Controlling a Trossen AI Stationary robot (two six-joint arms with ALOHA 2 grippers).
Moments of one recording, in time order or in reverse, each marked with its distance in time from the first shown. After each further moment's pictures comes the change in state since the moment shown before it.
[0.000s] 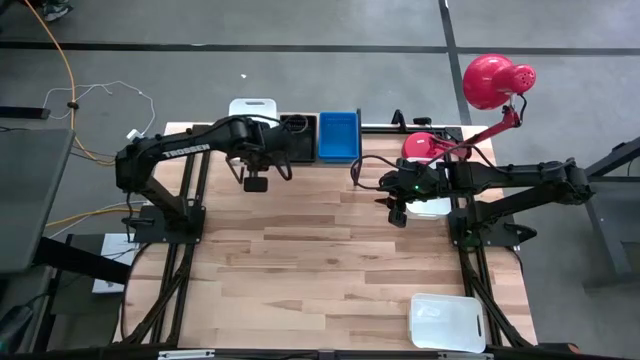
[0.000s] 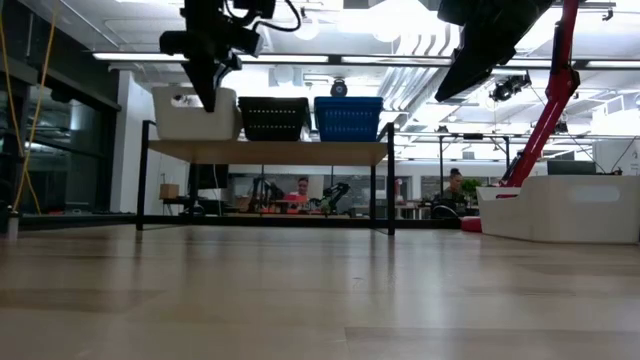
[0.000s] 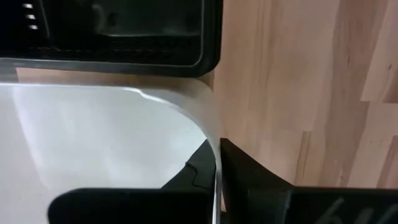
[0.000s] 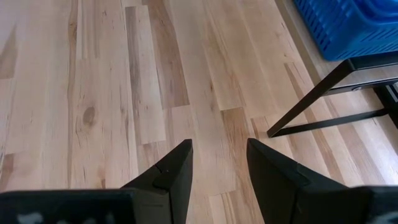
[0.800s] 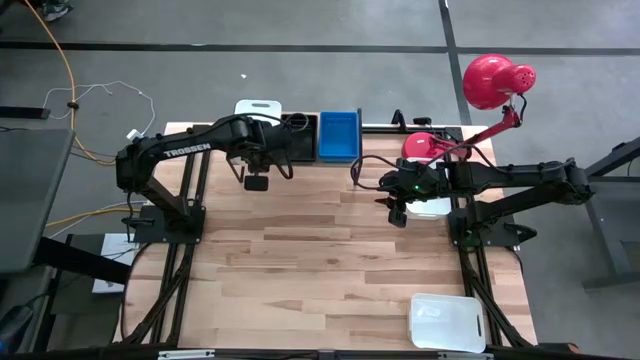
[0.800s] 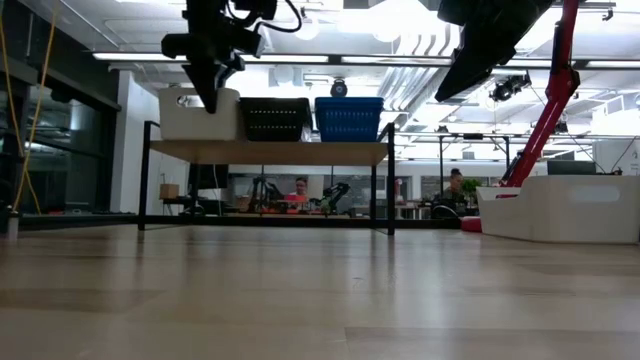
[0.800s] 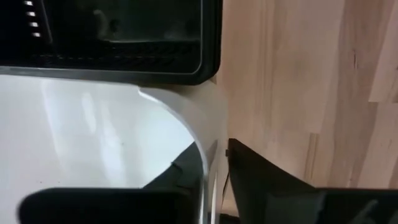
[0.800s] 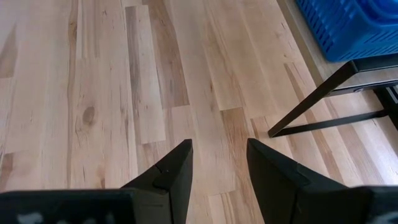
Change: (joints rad) left arm 0.010 0.004 0.001 0.020 -0.003 0.041; right arm 0.000 0.000 0.000 0.000 0.000 -0.004
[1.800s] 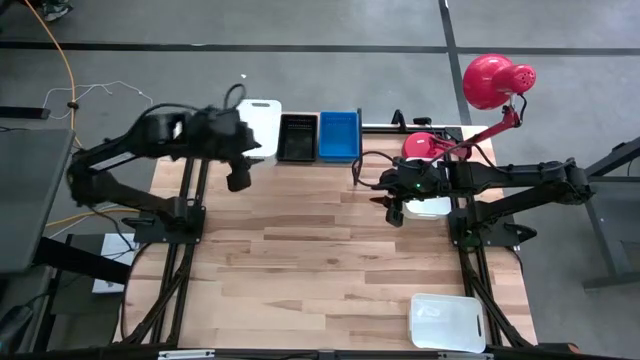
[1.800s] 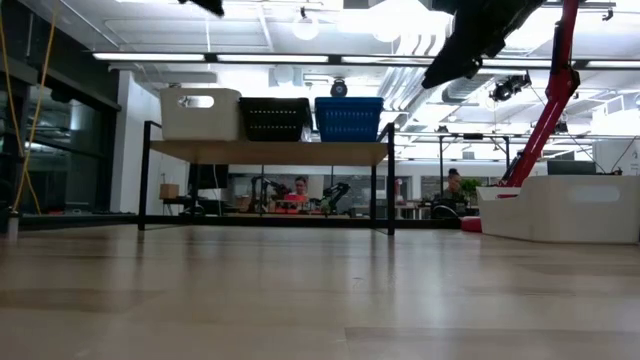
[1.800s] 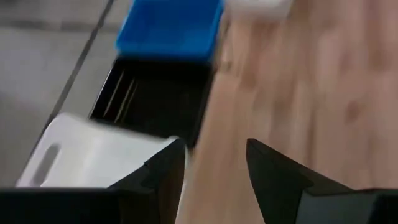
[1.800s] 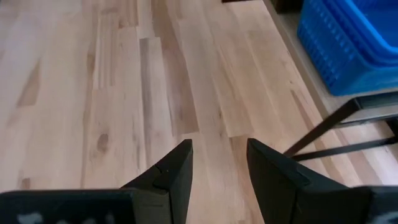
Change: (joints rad) left arm -0.106 -0.397 0.006 0.231 0.129 -0.243; right arm 0.000 0.000 0.000 0.098 -0.025 -0.003
